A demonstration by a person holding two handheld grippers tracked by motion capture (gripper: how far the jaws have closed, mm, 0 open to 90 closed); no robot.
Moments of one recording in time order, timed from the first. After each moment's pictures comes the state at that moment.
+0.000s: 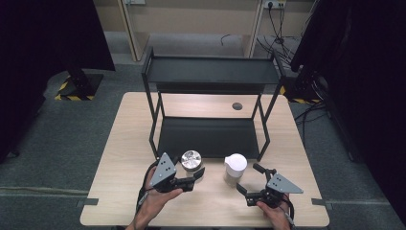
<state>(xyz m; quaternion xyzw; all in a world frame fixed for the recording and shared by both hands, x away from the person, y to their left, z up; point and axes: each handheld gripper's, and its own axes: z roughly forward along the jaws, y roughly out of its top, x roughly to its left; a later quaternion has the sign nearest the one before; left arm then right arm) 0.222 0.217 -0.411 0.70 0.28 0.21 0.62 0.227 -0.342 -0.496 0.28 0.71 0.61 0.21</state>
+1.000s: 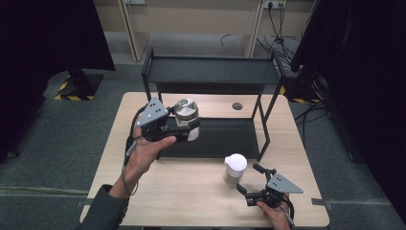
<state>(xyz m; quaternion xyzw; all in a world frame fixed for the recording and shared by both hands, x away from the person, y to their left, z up) 0.284 0.231 -0.275 0.70 0.29 0.23 0.61 0.227 -0.342 -0.496 0.28 0.71 0.61 0.21</state>
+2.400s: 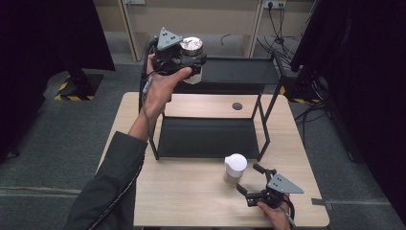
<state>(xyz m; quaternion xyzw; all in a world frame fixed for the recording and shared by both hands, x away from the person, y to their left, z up) 0.359 0.175 -0.178 0.67 0.37 0.31 0.56 0.227 -0.344 -0.496 0.28 0.71 0.61 0.21</state>
